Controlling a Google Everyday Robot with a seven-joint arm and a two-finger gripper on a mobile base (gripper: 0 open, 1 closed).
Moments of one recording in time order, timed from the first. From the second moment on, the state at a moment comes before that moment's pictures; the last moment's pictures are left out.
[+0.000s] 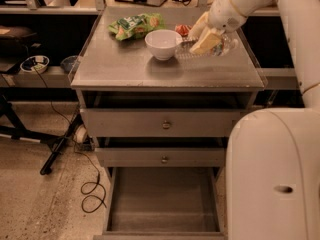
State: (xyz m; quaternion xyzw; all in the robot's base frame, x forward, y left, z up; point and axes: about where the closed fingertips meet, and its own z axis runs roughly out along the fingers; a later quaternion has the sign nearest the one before) arm 0.726 -0.122 0.922 -0.70 0.64 0.10 0.32
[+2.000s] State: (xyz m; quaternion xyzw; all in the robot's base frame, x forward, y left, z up) arm 0.655 -0.165 0.990 -0.60 0.63 0.04 0.48
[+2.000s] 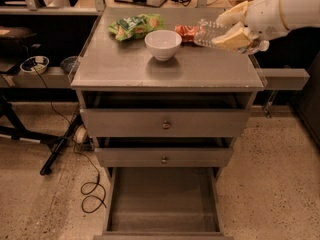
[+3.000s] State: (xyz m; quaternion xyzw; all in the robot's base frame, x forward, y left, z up) arm 0.625 -0.160 0.925 -0.53 0.66 0.08 0.52
